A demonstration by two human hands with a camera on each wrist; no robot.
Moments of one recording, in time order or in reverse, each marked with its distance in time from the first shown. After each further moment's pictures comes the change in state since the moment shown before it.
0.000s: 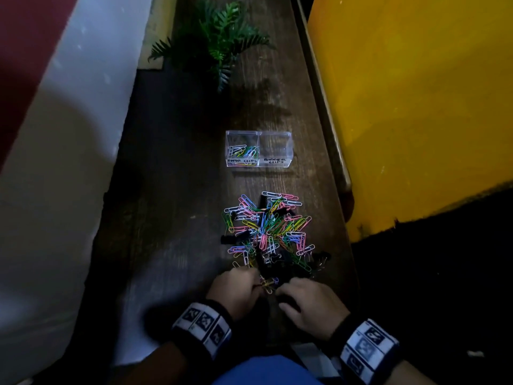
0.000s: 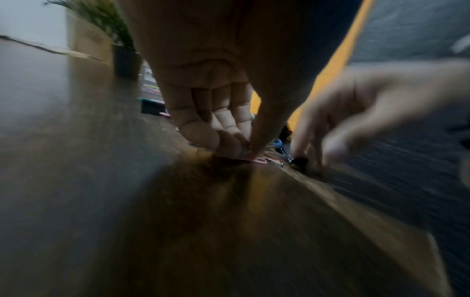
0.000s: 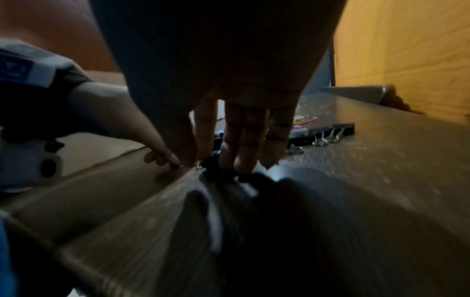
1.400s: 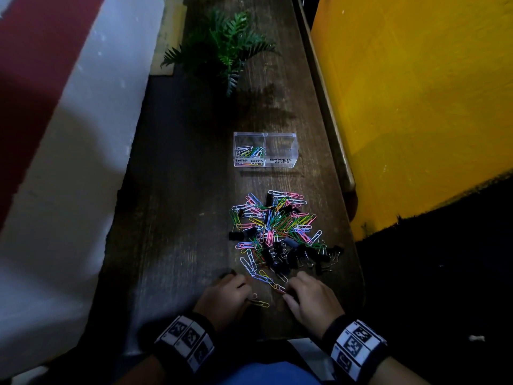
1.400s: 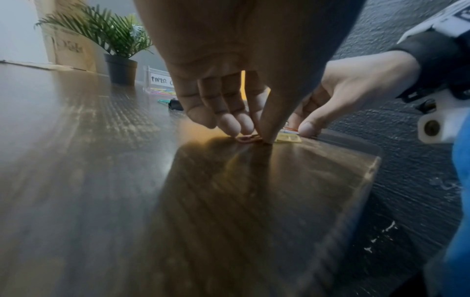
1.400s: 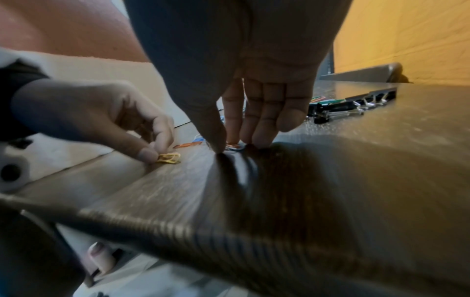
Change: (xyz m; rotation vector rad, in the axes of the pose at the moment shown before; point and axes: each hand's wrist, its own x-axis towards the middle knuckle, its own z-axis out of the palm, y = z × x) left_hand -0.033 -0.048 0.031 0.139 0.402 0.419; right_hand 0.001 -0.012 0.025 -0.035 0.165 0.177
